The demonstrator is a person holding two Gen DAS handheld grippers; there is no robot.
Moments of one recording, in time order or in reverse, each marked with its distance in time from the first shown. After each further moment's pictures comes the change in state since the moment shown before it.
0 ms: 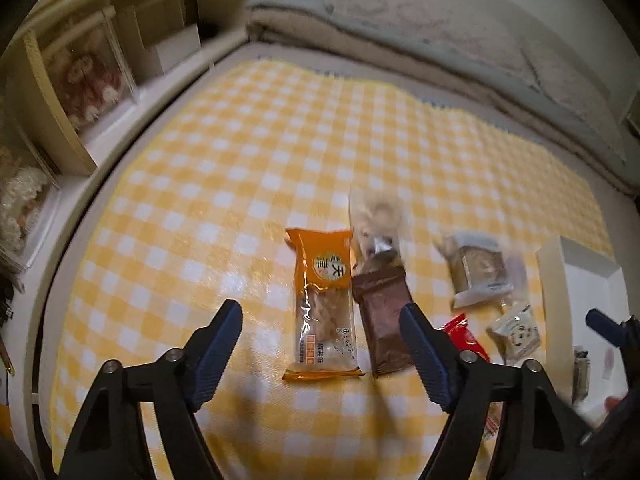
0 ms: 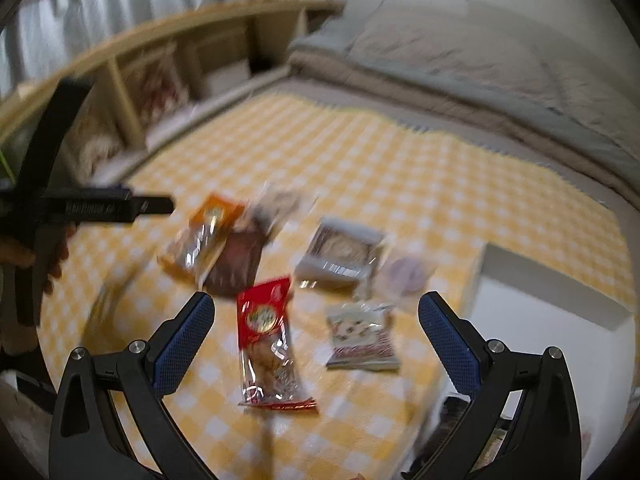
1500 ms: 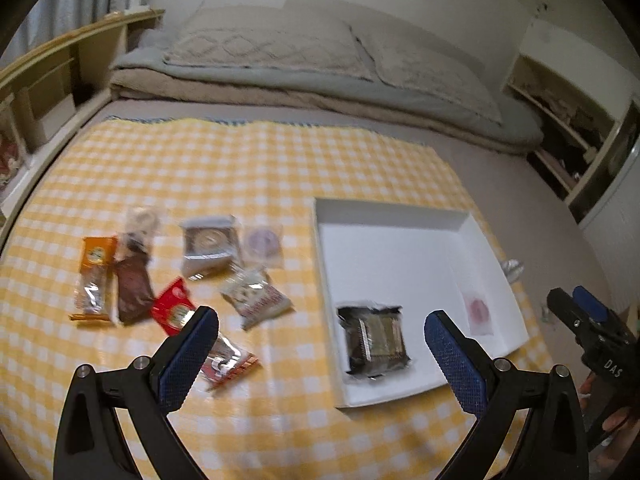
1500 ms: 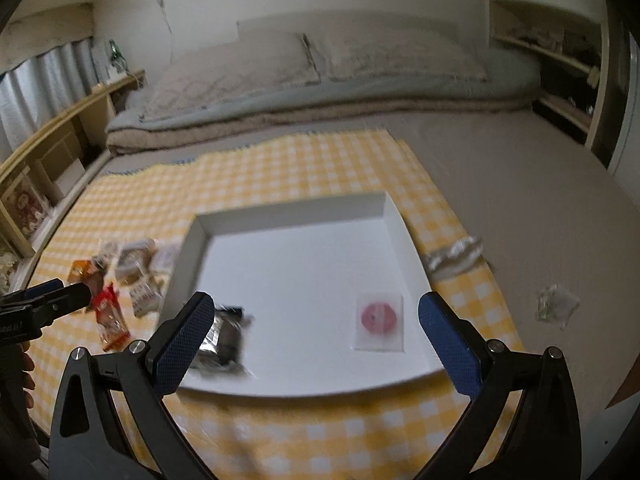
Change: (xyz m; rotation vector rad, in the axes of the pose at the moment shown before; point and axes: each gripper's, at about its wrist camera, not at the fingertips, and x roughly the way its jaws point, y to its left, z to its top) left arm -0.118 -0.169 -0.098 0.182 -0.157 -0.315; right arm -0.216 -0.161 -0.125 0.480 -0.147 -0.447
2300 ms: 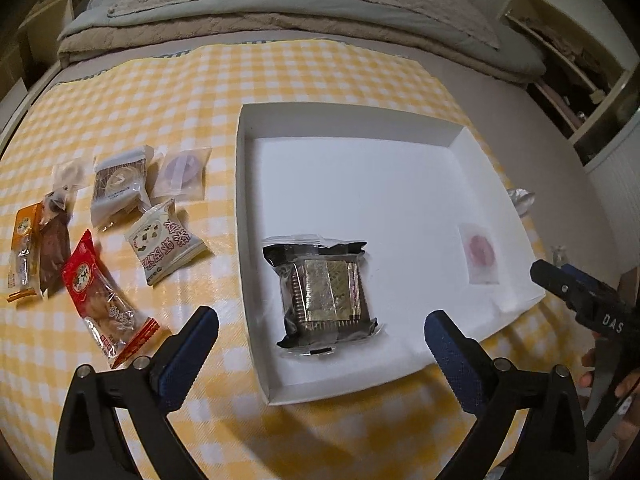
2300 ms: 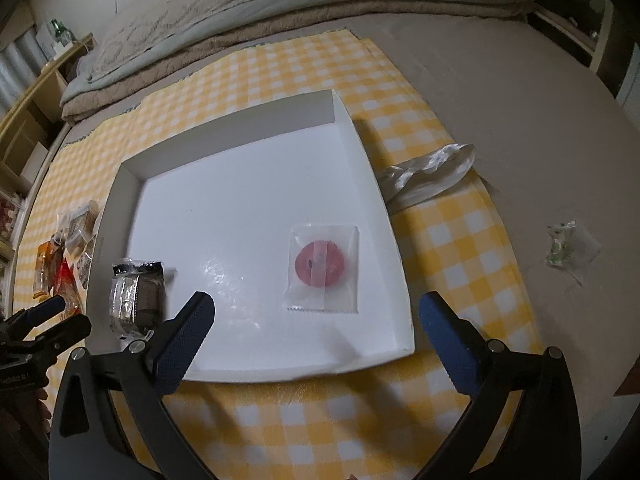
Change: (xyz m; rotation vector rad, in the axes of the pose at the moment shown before) left arm 0.126 -0.080 -0.012 0.070 0.268 -0.014; right arm 0.084 -0.077 -0.021 0.111 0.330 -0.021
